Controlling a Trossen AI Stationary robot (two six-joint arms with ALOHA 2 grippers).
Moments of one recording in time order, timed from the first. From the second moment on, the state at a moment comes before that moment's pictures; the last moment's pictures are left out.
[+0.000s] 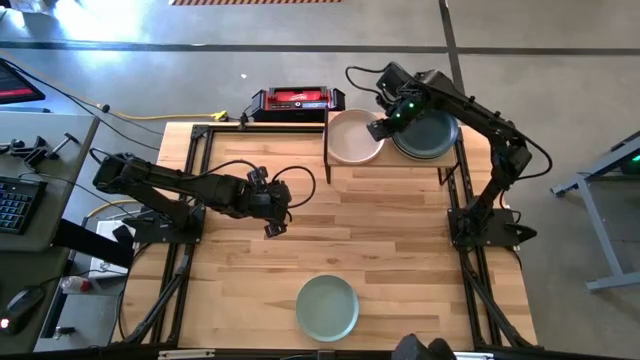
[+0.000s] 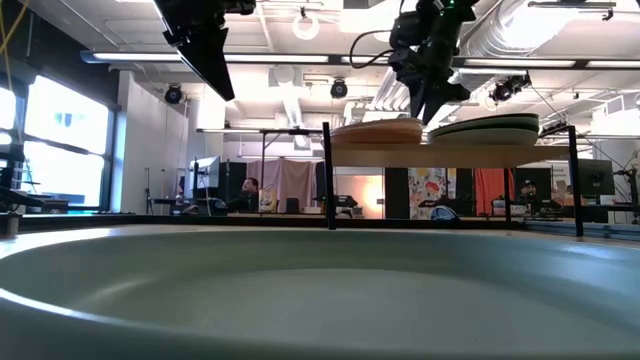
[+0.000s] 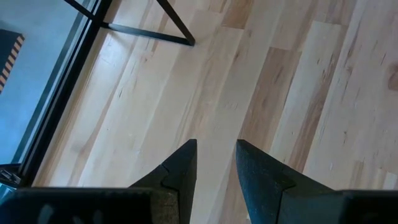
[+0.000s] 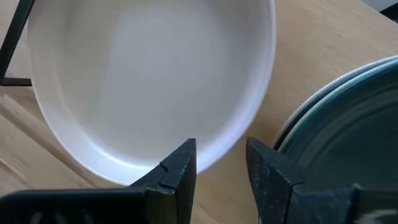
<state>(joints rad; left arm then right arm) -0.17 1.42 1.18 -0.91 -0.51 -0.34 -0.72 1.70 1.72 -1.29 -0.15 0.29</state>
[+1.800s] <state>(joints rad) -0.17 1.42 1.18 -0.91 -0.50 -0.39 -0.64 1.79 1.72 -1.23 -0.03 0.34</state>
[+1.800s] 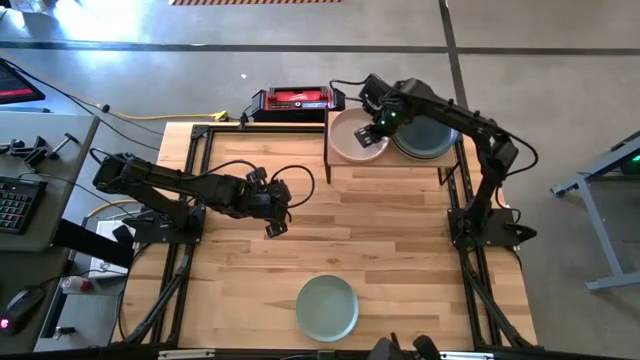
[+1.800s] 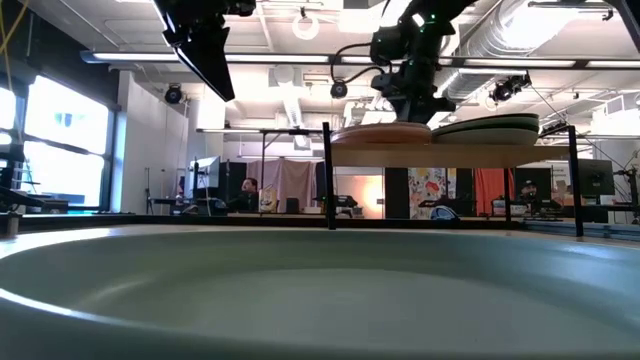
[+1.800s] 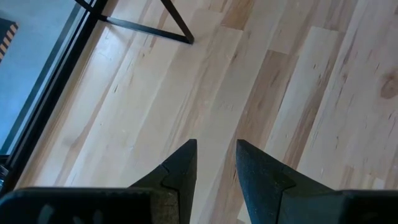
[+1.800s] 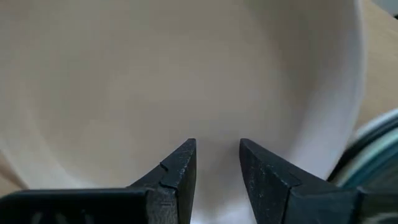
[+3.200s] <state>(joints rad) -0.20 1.42 1.01 -0.94 -0.25 -0.60 0.03 1.67 1.72 -1.22 -0.08 0.59</state>
